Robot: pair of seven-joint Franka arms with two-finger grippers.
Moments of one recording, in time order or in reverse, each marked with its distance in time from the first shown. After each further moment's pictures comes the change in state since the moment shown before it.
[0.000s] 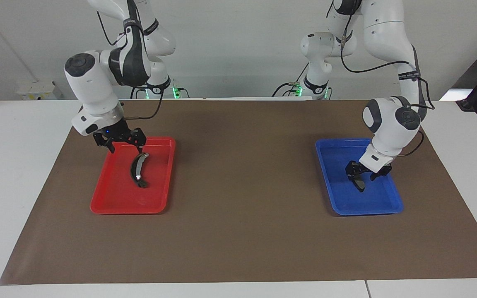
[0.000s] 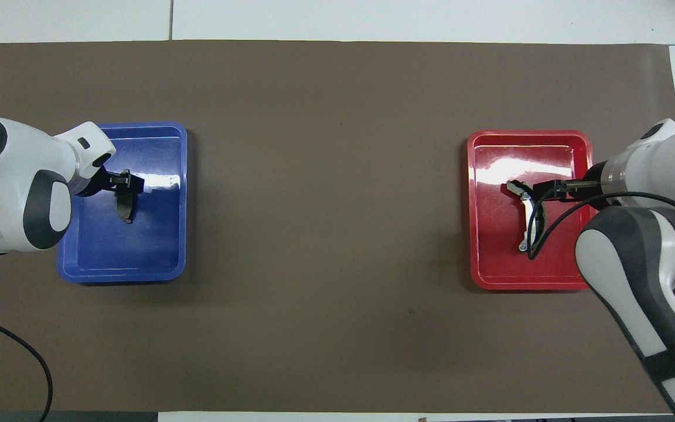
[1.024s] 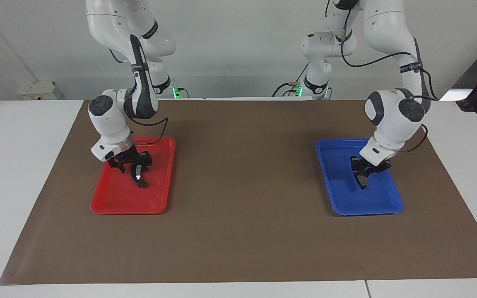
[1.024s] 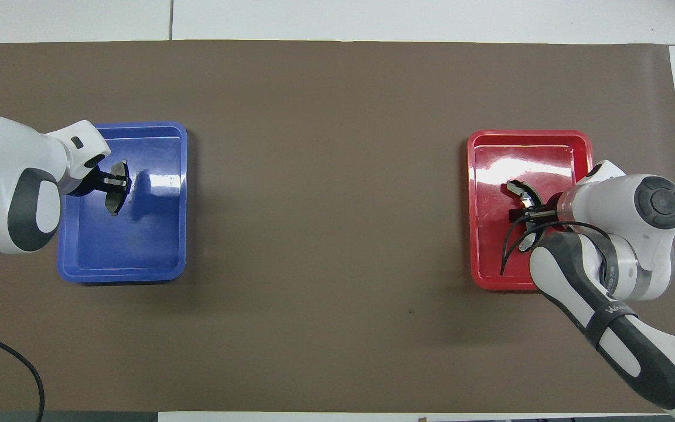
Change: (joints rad) left arm -0.010 -0.068 -0.015 0.056 -0.034 -0.110 0.058; right arm -0.036 0.133 -0.002 -0.166 0.000 0.284 -0.090
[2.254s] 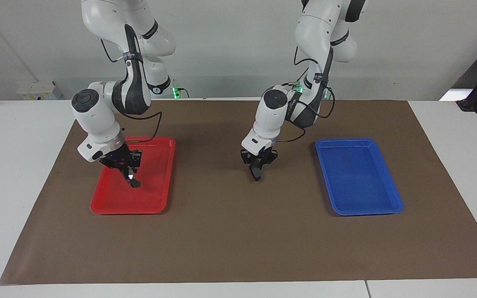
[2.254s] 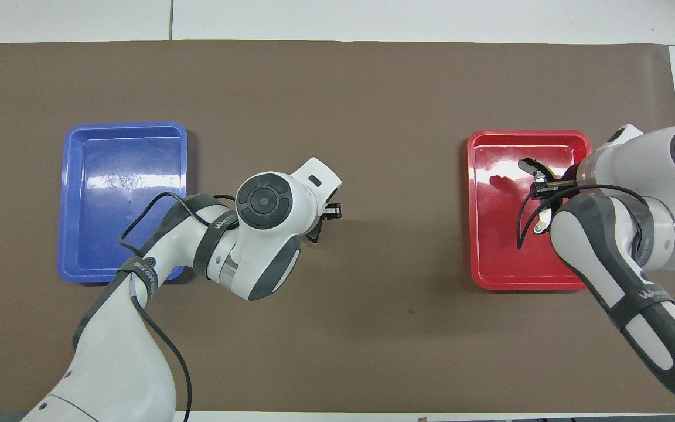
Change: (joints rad) left arm -0.618 0.165 -0.016 0.049 -0.050 0.198 -0.791; right arm 0.000 -0.006 0.002 0.233 0.003 -0.281 0.008
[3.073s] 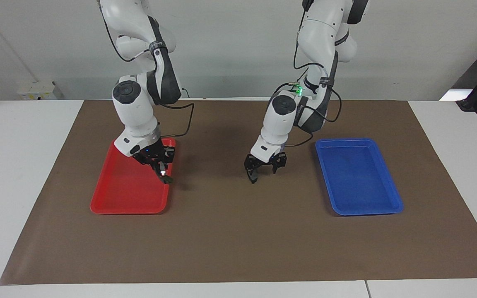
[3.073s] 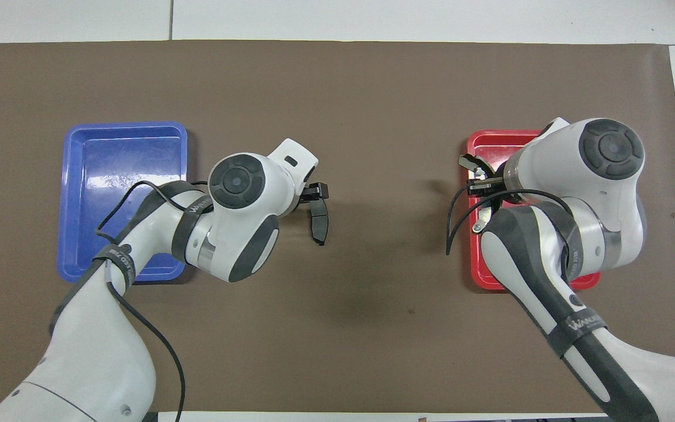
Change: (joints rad) left arm 0.107 -0.038 0.027 0.028 0.000 -0.053 0.083; right arm 0.248 0.000 0.010 0.051 0.002 -0.029 0.233
